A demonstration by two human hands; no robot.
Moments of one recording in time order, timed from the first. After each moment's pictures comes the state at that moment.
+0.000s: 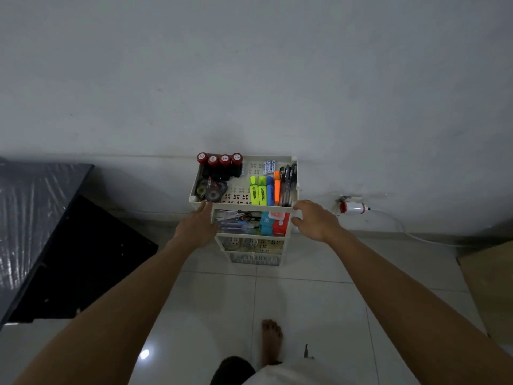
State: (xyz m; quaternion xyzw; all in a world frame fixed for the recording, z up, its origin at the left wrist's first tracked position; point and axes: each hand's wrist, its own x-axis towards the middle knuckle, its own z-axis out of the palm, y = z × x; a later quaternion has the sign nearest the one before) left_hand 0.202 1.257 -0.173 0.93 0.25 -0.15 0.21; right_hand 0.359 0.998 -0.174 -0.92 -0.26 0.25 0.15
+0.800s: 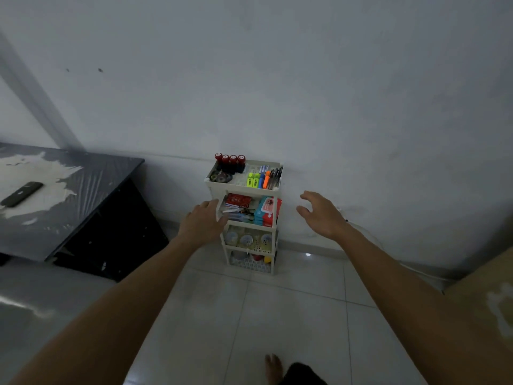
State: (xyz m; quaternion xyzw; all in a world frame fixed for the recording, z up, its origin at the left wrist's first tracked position) left_hand 0.026 1.030 -0.049 0.93 0.32 0.00 0.15; right_hand 0.218 0.805 -0.059 -0.89 -0.34 0.13 0.29
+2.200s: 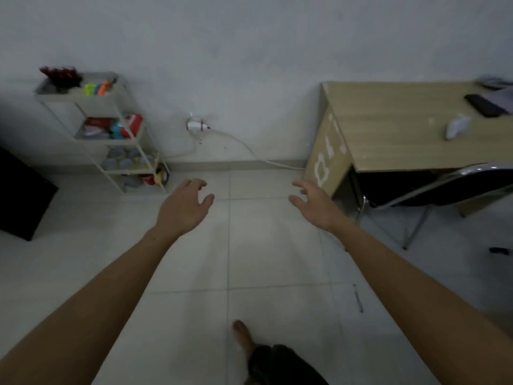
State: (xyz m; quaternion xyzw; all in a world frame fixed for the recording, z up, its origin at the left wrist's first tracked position) left_hand -0.018 0.415 -0.112 0.95 0.20 0.03 0.24; right_hand 0.112 0.134 -0.124 -0.89 -0.18 0.17 0.37
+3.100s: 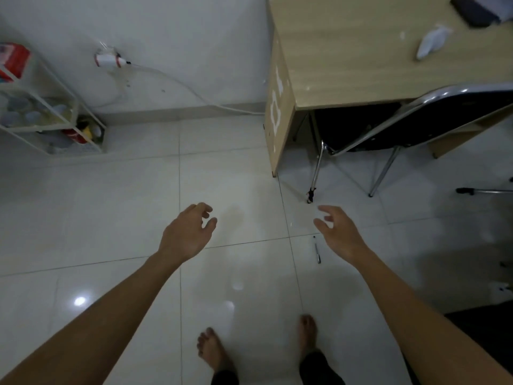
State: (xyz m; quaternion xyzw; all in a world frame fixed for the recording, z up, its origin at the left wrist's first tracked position) left_hand 0.028 0.164 -0.269 0.93 0.20 -0.13 0.29; right_hand 0.125 -0.160 -0.293 -0.89 0.00 0.24 0.39
